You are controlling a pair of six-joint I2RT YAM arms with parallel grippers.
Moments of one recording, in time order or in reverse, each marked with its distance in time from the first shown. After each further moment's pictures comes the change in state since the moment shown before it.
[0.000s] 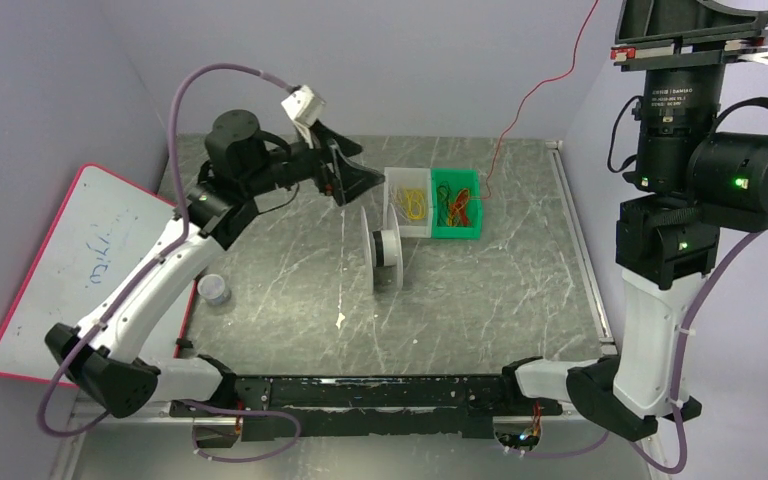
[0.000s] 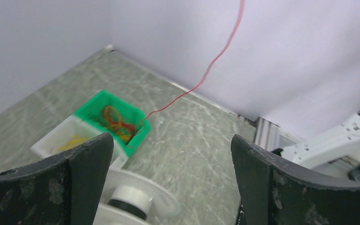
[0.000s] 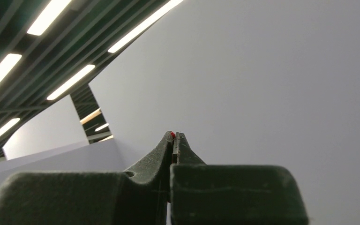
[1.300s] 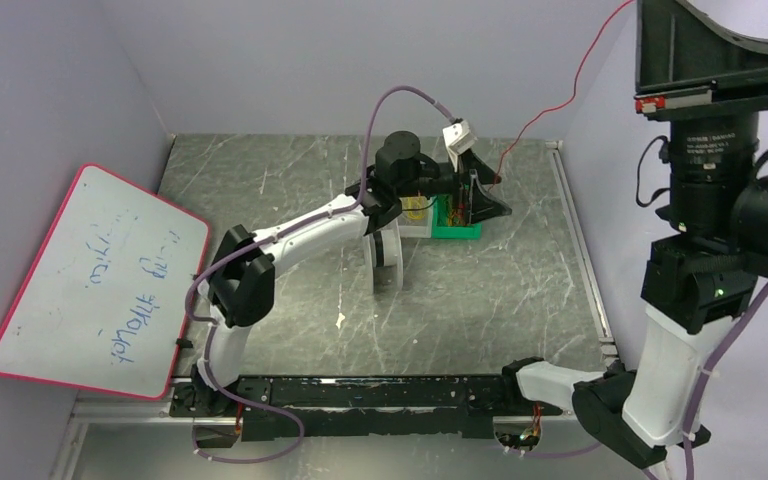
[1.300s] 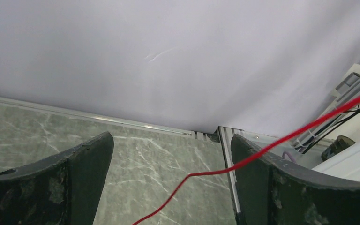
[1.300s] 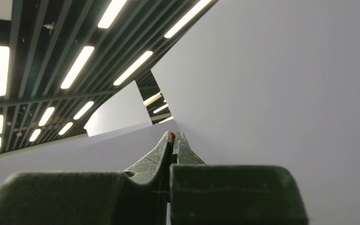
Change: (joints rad) left arm -0.354 0.758 0.391 0.517 0.108 -0.070; right arm 0.000 -0.083 0.021 -0.098 -0.203 0.209
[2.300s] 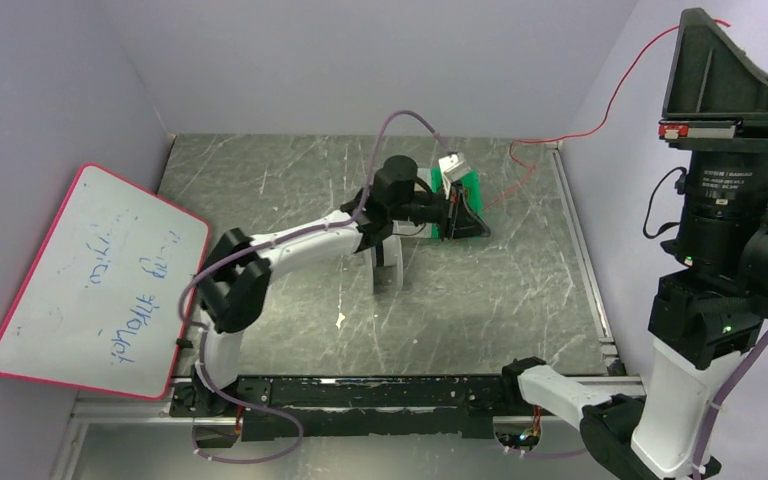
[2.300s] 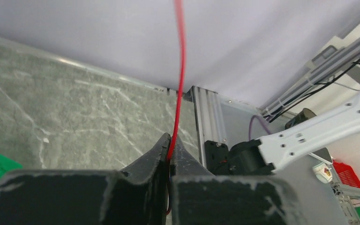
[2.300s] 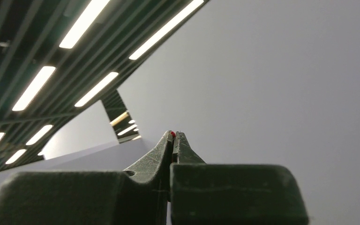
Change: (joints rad) left arm -0.013 -0.016 -0.249 0.037 0.071 -0.102; right arm 0.000 -0.128 -0.126 0.027 0.155 -0.099
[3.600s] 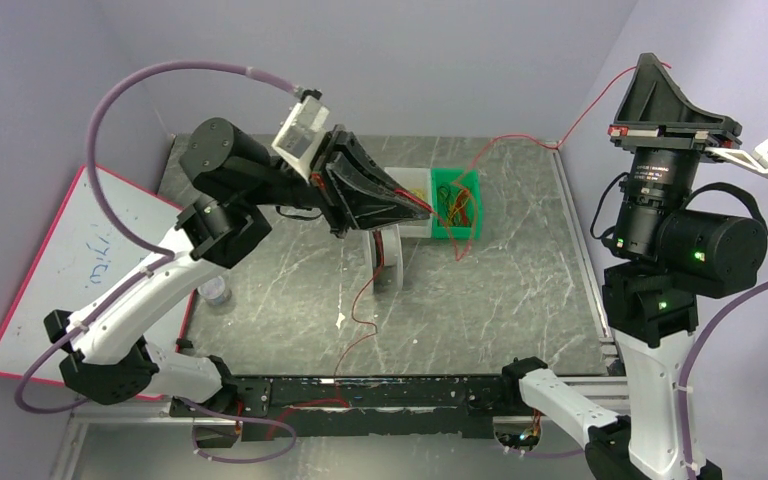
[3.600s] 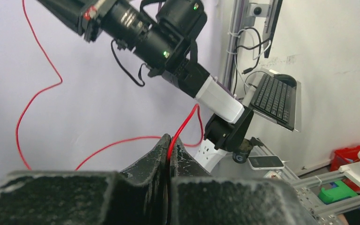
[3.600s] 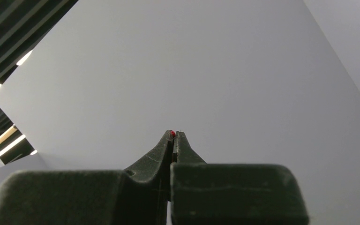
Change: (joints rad) left arm -0.043 -0.679 0.162 -0.272 0.107 0.035; right arm 0.000 -0.158 -0.483 0.167 0.342 -0.174
